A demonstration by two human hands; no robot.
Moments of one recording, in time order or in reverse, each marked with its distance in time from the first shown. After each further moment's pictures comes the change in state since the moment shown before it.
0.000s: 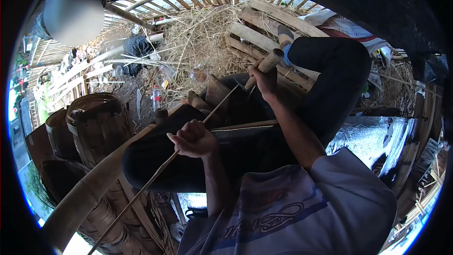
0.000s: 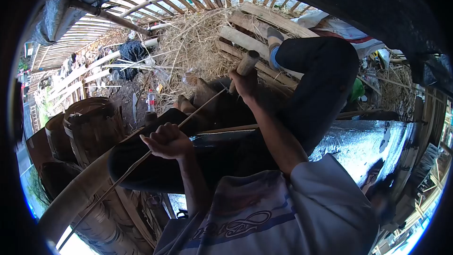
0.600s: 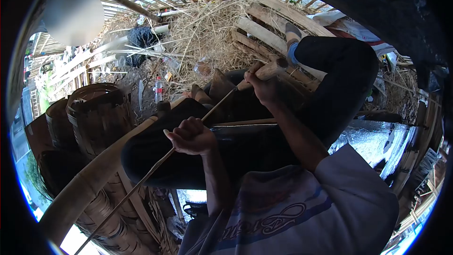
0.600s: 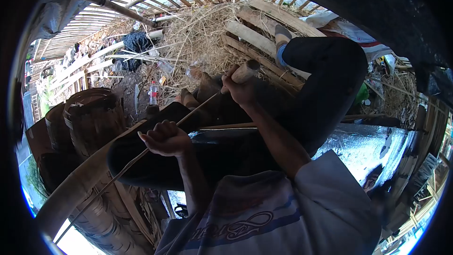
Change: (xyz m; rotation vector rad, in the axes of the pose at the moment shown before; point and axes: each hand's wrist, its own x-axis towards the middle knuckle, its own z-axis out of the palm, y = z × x) left_hand 0.011 0.000 -0.009 0.062 0.108 0.005; right_hand -0.026 -0.006 0.024 0.378 -0.203 -0.032
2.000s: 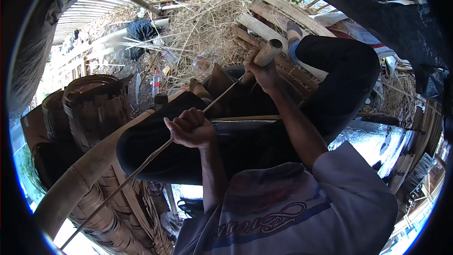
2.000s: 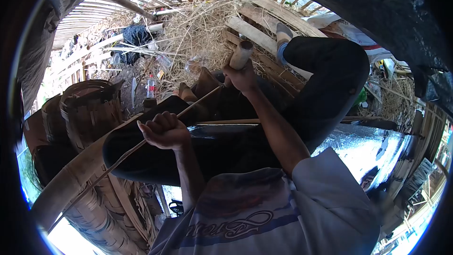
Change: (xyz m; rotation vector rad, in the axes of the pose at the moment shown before) left_hand -0.003 0.004 0.000 -0.088 -0.083 -0.036; right_hand 0.022 -0.009 -0.004 -0.201 -0.138 -0.002
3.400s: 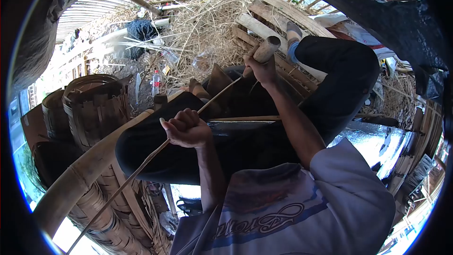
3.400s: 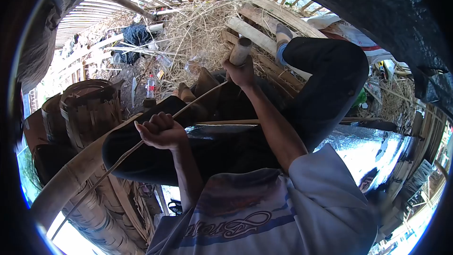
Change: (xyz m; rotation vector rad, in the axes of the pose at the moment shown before) left_hand 0.004 -0.001 -0.002 0.067 0.102 0.023; right_hand 0.014 0.009 -0.002 -0.003 0.074 -0.031
